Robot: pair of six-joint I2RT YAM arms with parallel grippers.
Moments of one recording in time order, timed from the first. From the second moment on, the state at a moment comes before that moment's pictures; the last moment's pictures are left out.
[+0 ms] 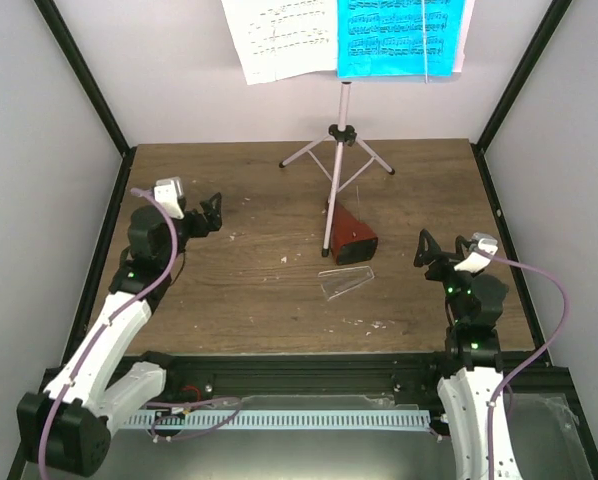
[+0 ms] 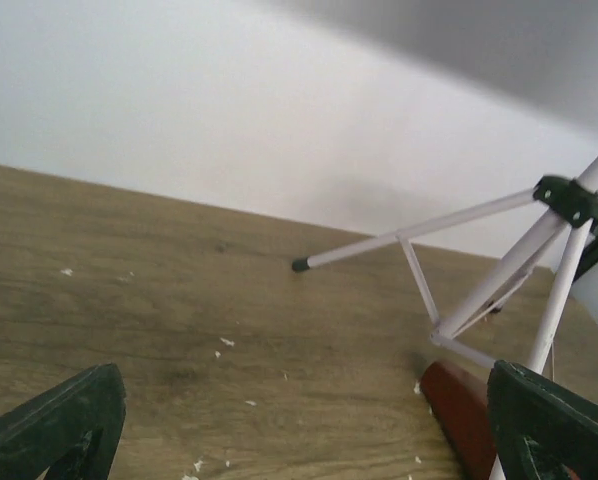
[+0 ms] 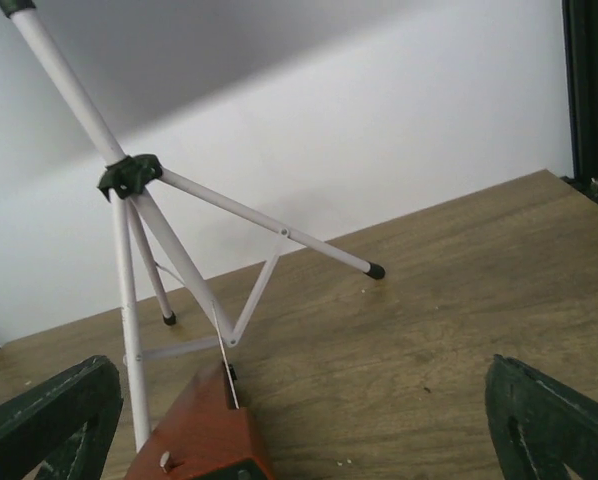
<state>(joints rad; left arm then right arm) -0.23 0.92 0.72 -0.01 0.04 -0.37 -0.08 0.32 0.29 0.01 -0.17 0.38</state>
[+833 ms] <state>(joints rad) -0.23 0.86 1.03 -0.30 0.19 -0.26 -0.08 0.68 0.62 -0.18 -0.40 0.42</state>
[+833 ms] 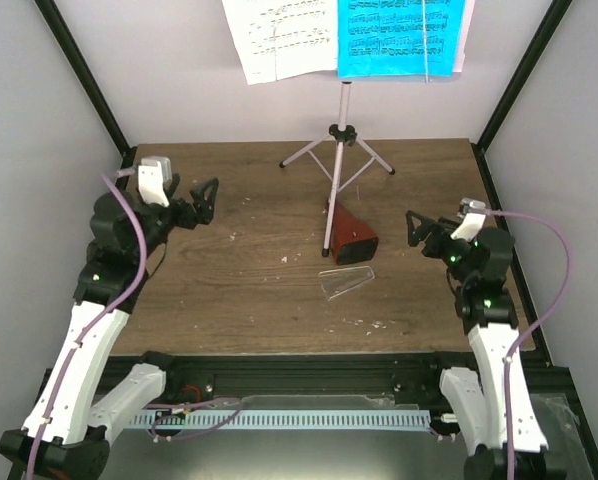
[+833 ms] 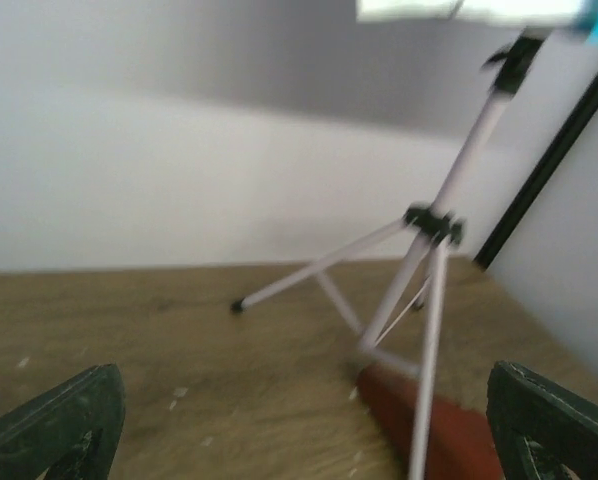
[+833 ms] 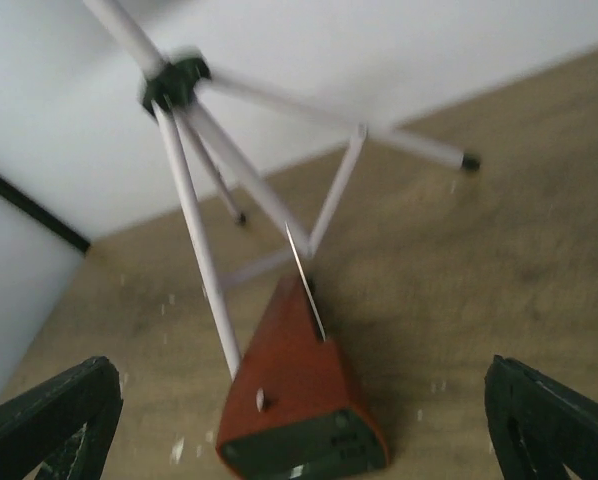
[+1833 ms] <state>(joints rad) -0.25 0.88 0.89 -0.34 -0.02 -0.12 0.08 1.58 0.97 -0.10 -0.59 0.30</state>
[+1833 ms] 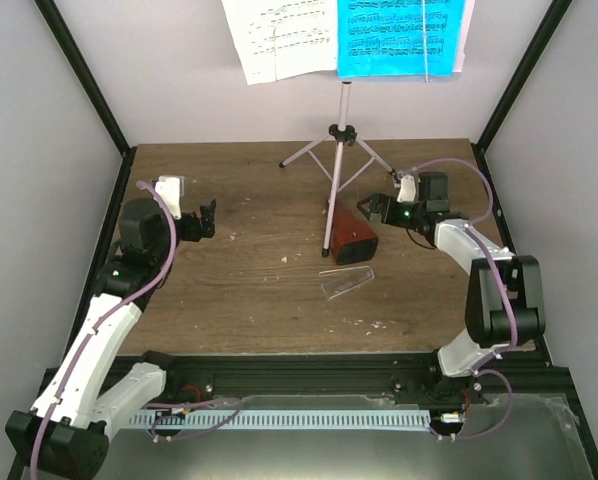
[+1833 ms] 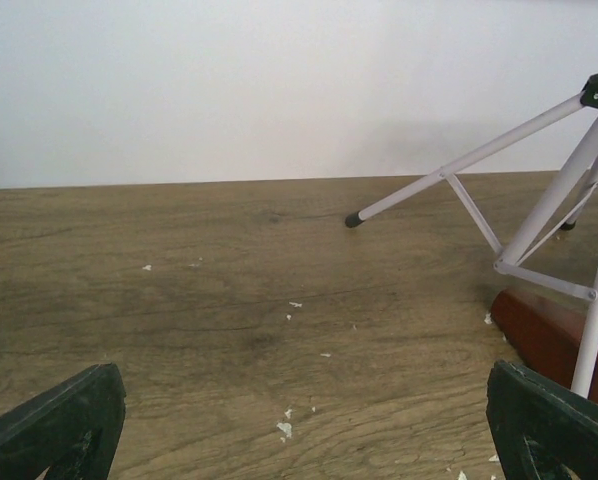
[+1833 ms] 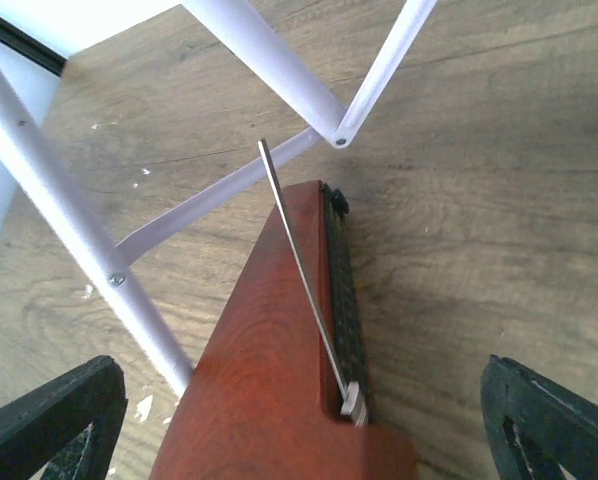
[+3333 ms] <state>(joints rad) -0.37 0.92 0.81 -0.27 -0.18 -0.09 0.29 1.10 0.58 -0.08 -0.17 0.34</state>
